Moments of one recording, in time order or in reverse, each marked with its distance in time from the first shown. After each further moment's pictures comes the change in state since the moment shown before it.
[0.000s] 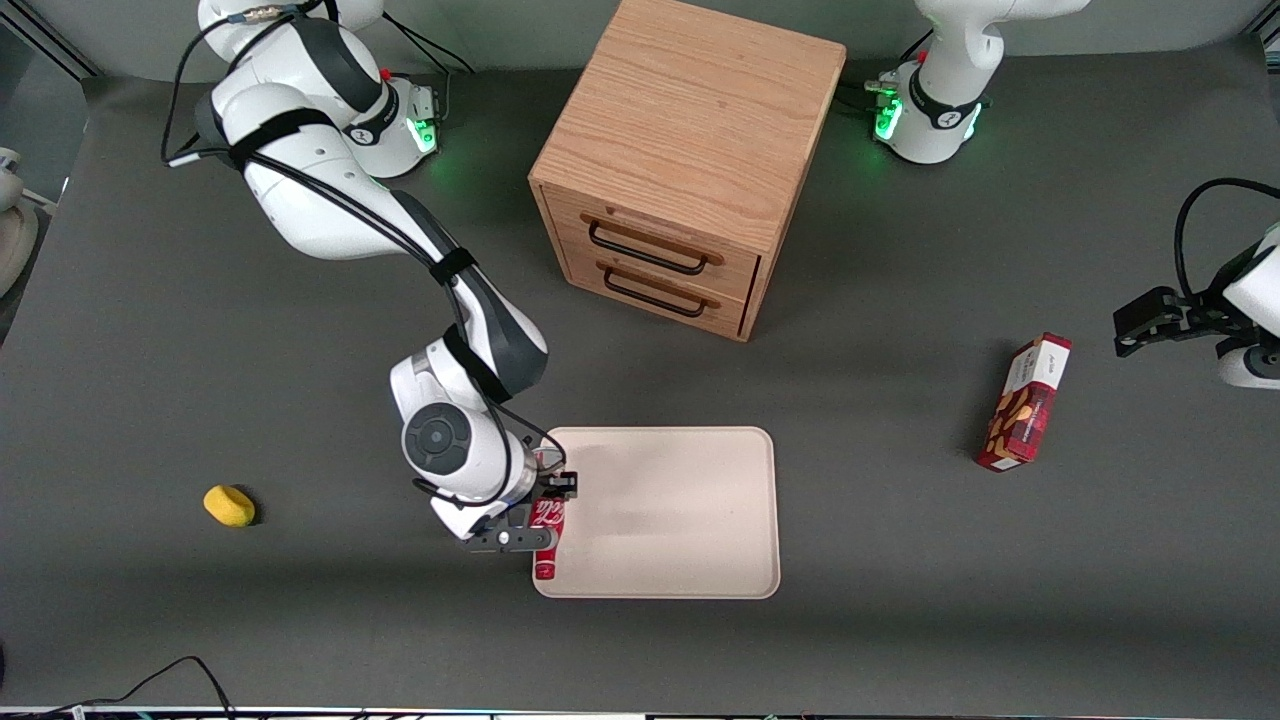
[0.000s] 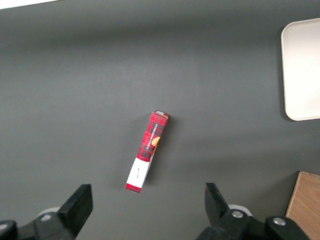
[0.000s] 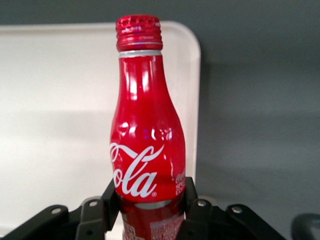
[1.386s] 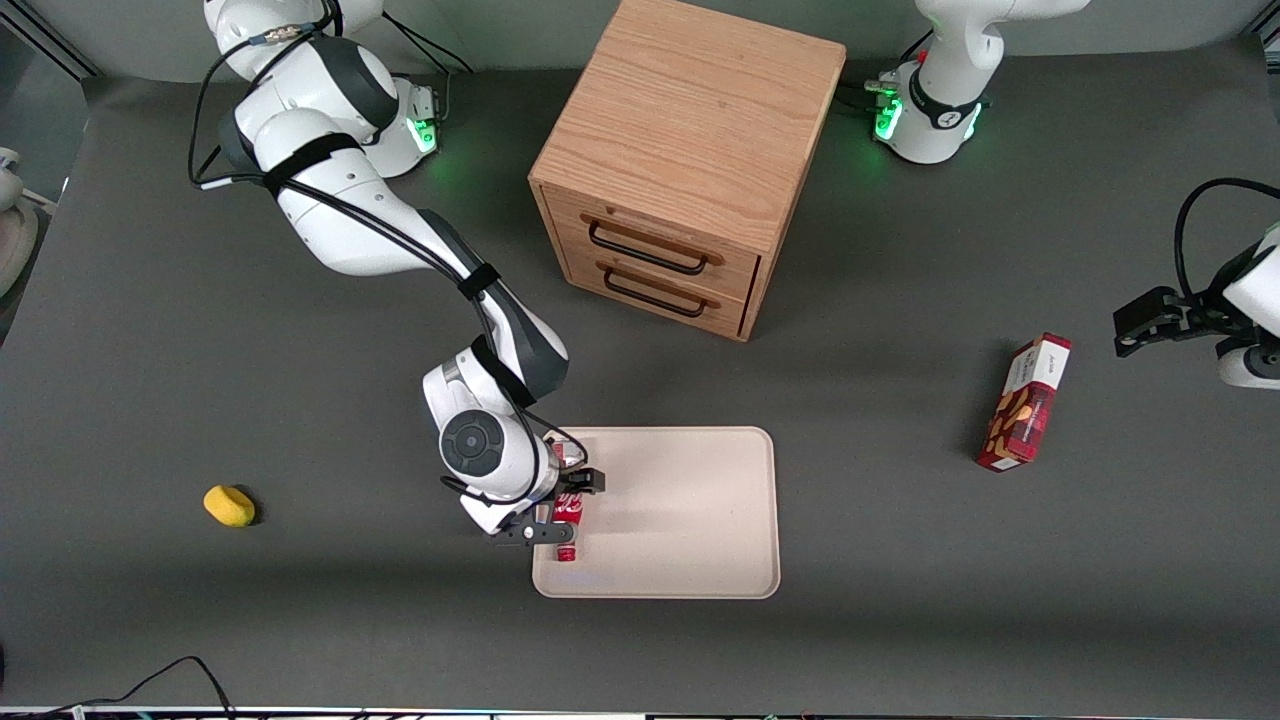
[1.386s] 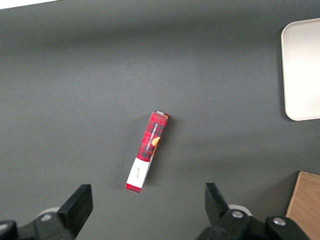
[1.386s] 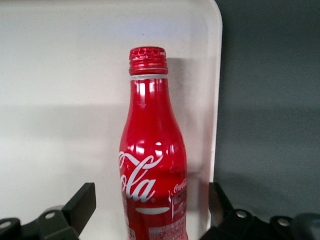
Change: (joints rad) arm 0.020 0.057 -0.011 0.007 -0.001 0.050 0.011
